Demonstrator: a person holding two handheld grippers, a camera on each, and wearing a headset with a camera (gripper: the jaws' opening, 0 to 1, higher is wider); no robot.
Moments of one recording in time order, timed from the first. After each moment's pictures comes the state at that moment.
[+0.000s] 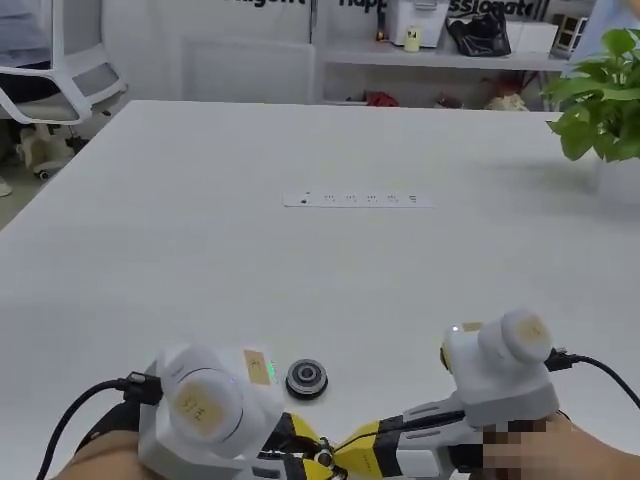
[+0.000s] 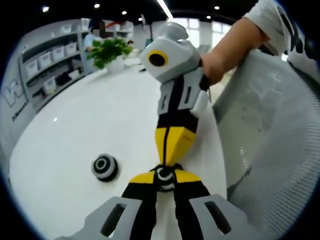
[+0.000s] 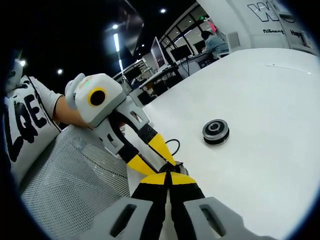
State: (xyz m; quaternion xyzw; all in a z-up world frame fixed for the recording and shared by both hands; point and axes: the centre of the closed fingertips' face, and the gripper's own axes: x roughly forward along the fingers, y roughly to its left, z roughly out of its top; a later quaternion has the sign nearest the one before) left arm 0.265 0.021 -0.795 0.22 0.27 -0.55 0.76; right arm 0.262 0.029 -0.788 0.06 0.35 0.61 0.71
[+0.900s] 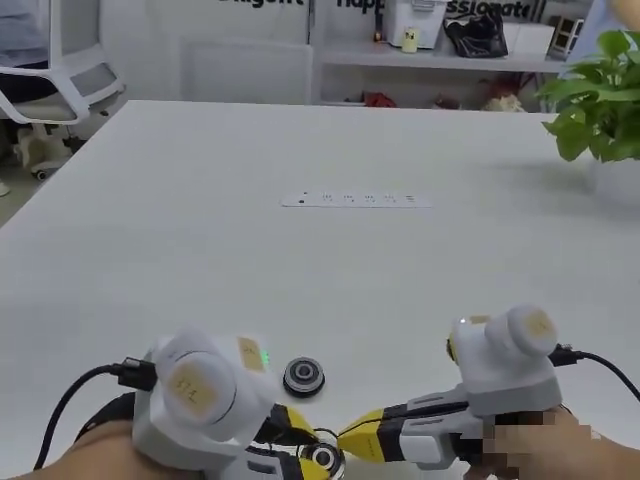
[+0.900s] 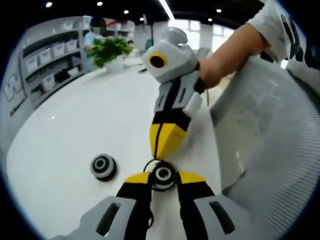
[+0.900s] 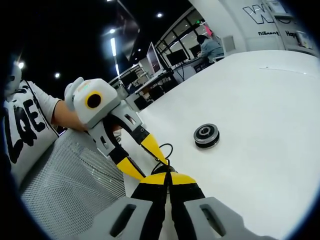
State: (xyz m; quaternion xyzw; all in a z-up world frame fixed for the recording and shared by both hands) left arm 0.262 0.022 -0.788 0.20 0.28 -0.56 0.76; right arm 0.277 0.019 -0.787 0.07 0.34 0.58 0.73
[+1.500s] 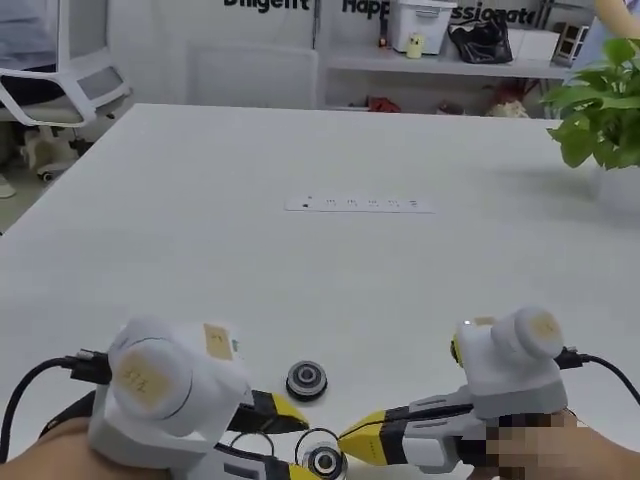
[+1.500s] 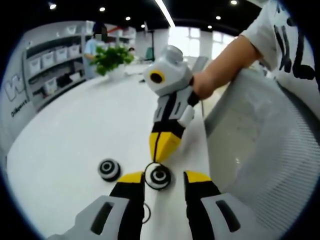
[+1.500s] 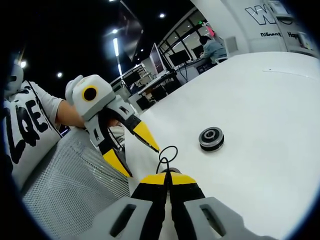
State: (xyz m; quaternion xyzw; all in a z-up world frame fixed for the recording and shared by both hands) left arm 0.252 0.032 -0.757 0.18 0.25 -0.56 0.77; right arm 0.272 0.022 -0.777 0.07 0.33 0.60 0.73
